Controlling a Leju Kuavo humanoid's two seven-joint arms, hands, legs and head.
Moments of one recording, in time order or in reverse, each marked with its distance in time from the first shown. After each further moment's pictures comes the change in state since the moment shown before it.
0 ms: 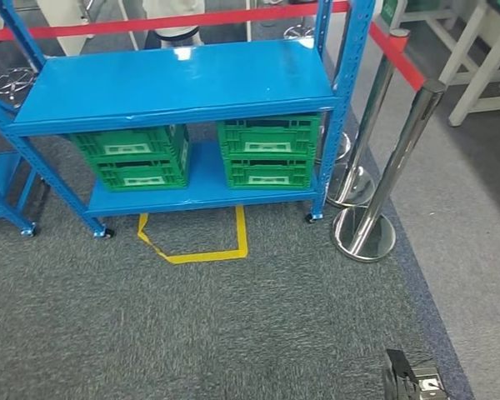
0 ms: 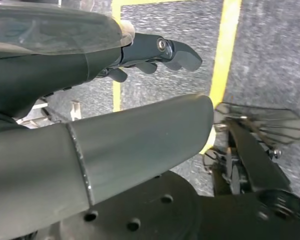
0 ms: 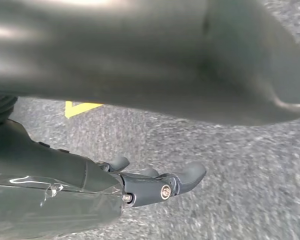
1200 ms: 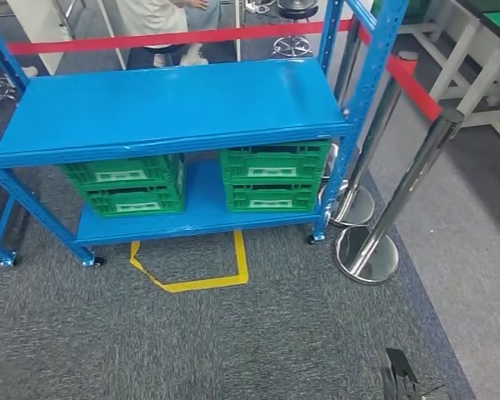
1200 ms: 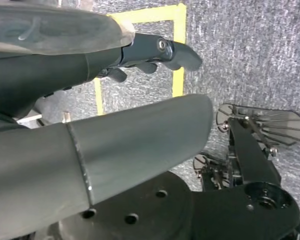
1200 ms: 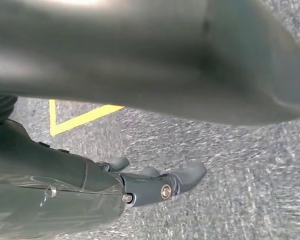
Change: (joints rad) left arm 0.002 -0.002 0.000 0.000 -0.009 -0.001 -0.015; right arm 0.000 -0.002 0.003 0.001 -0.011 0.000 -0.003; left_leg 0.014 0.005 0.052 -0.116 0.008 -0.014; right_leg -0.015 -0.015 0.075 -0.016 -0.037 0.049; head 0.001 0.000
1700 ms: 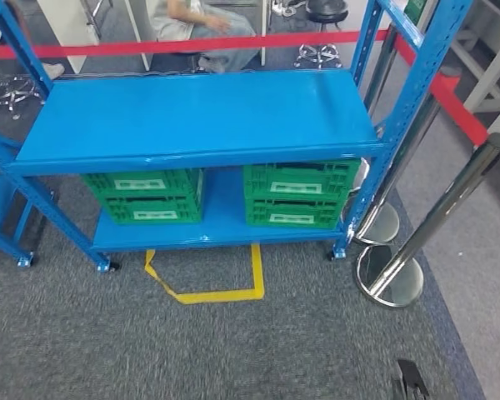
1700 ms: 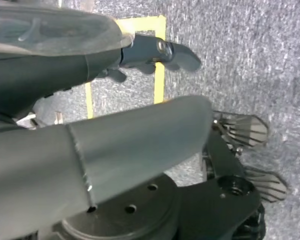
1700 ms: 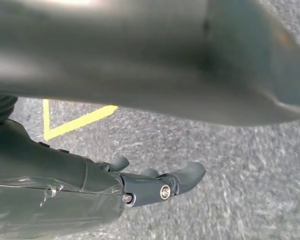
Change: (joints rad) left arm -0.004 -0.005 0.000 0.000 -0.002 -0.001 0.002; right arm 0.006 -0.002 0.000 0.003 -0.010 -0.002 -0.005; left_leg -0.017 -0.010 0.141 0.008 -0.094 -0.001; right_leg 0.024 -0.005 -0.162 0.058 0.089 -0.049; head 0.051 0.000
